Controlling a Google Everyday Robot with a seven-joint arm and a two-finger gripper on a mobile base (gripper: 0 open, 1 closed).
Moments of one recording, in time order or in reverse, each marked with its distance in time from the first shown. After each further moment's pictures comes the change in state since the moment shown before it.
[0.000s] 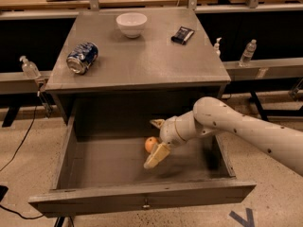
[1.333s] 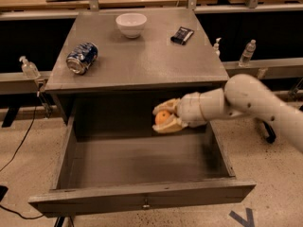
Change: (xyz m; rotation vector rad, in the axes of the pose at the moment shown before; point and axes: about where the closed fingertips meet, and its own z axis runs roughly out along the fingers) arm -0.060 -0.022 -0.099 0.100 -0.166 -0.214
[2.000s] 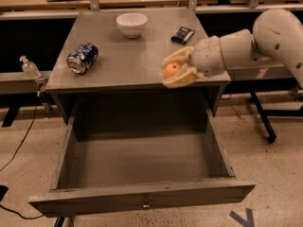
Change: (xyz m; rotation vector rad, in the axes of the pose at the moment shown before) arm -0.108 -0.082 -0.090 0.024 -0.080 -0.120
